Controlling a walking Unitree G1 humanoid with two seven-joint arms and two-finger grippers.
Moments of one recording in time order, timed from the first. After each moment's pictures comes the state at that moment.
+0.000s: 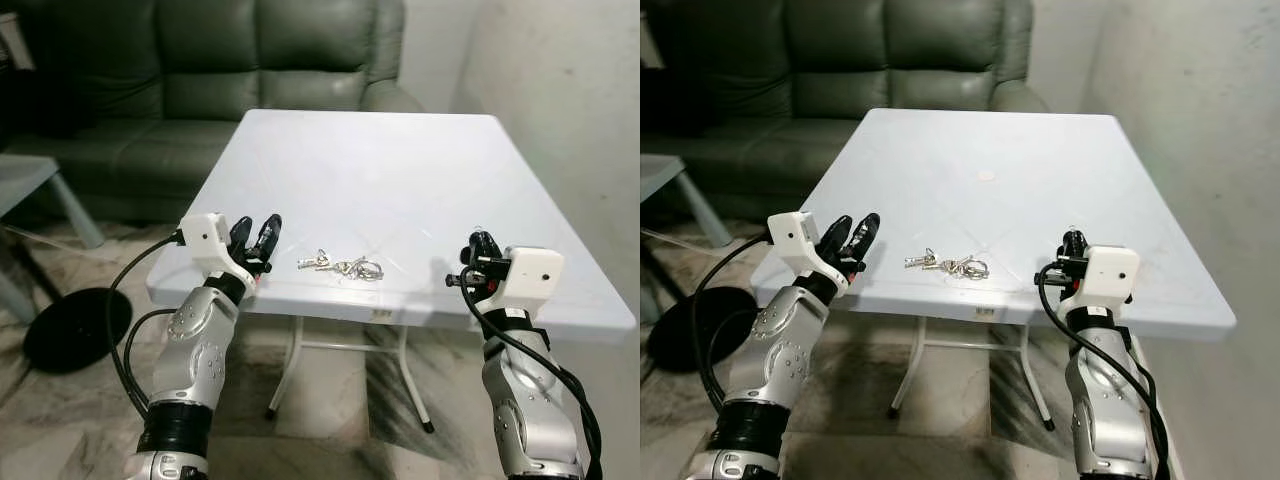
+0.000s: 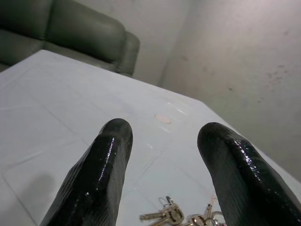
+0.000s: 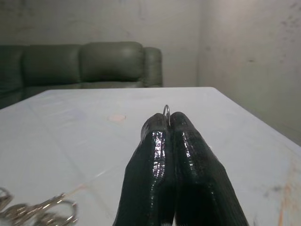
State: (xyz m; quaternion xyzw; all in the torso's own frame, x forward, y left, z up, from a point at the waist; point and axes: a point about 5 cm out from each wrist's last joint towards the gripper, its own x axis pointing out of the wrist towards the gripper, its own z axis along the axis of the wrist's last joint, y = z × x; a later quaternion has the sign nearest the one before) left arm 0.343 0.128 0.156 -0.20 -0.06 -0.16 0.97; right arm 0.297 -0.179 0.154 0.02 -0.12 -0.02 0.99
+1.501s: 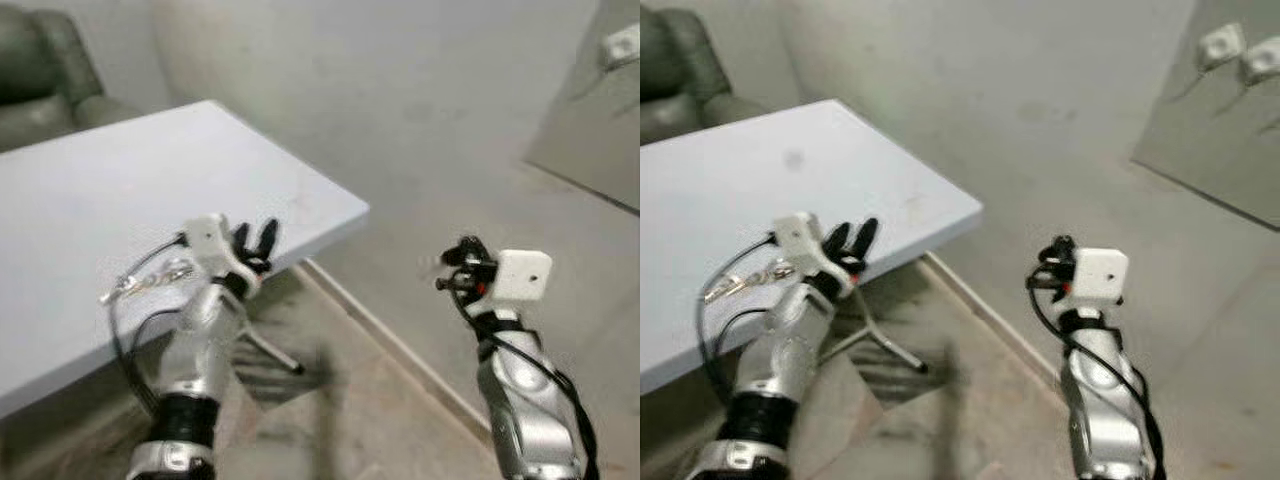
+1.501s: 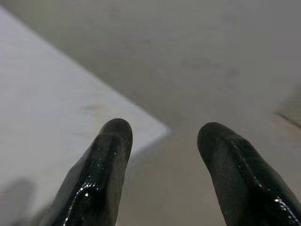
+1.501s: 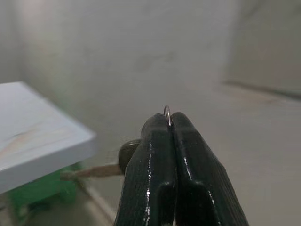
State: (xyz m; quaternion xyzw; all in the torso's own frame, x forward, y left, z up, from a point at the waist) left arm 0.349 0.117 0.150 -0.20 -0.03 -0.14 0.97; right arm 0.297 -0.177 0.156 0.01 -0.11 -0.02 0.99
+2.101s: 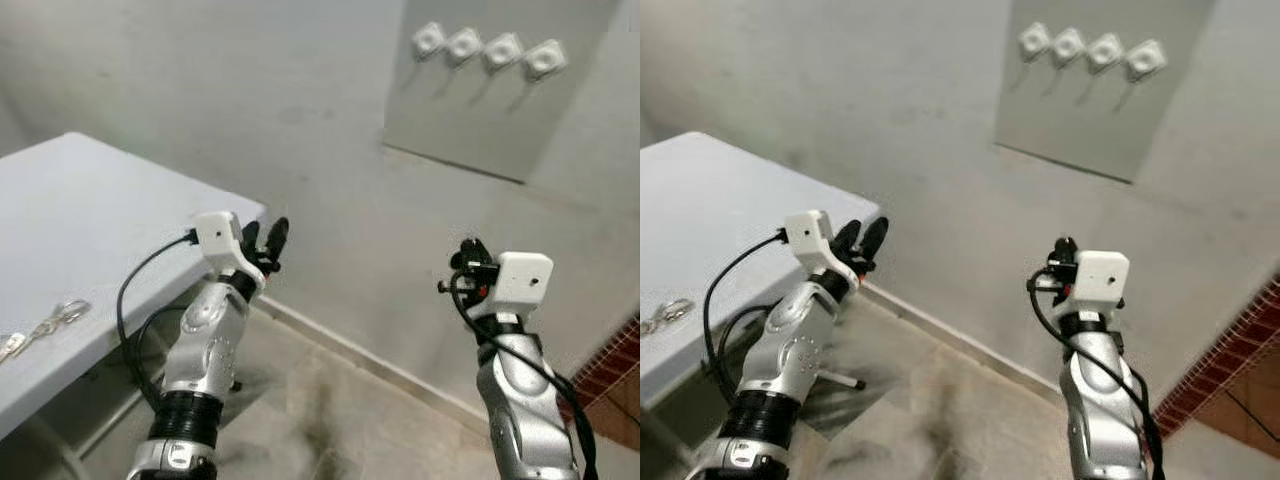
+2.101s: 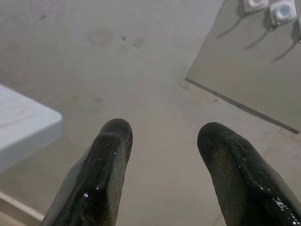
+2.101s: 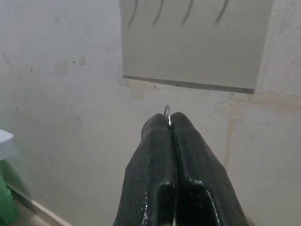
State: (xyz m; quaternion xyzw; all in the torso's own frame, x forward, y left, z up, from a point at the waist) left arm 0.351 0.122 0.154 -0.19 -0.04 -0.14 0.97; right arm 0.296 -0.167 0.153 0.01 -0.11 0.00 0.99
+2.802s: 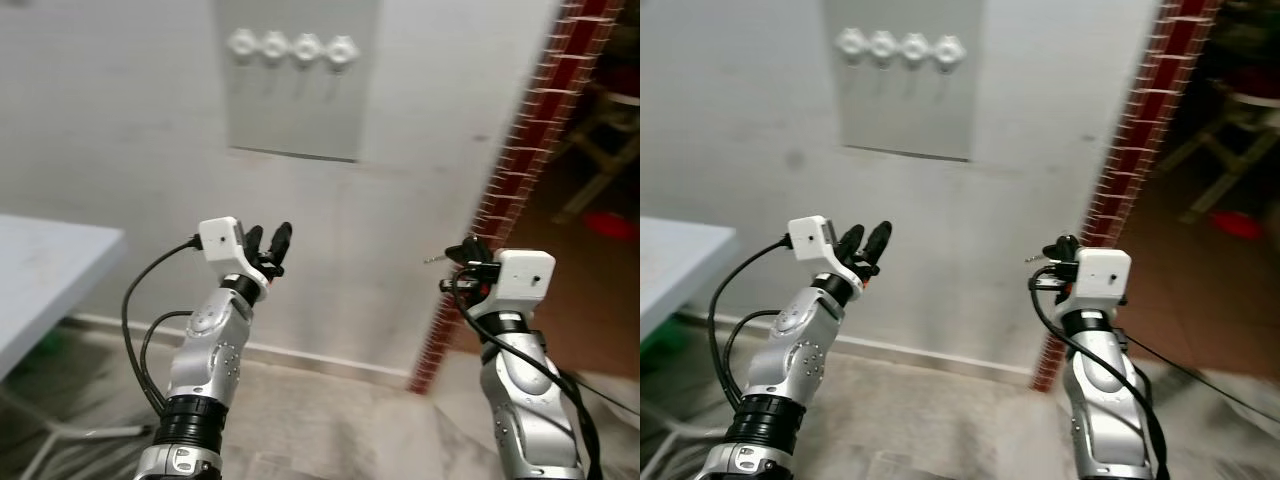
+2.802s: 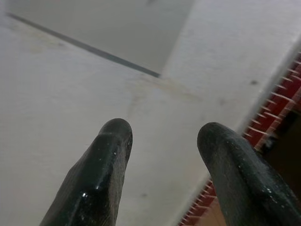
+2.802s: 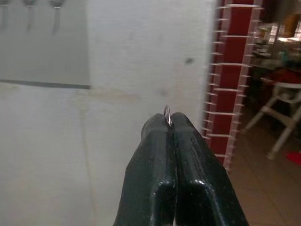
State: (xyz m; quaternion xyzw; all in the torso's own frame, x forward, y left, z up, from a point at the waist) left arm 0.347 0.112 0.147 -0.20 -0.03 -0.14 0.97; right arm 0.295 -0.175 0.153 0.00 -0.11 0.00 0.99
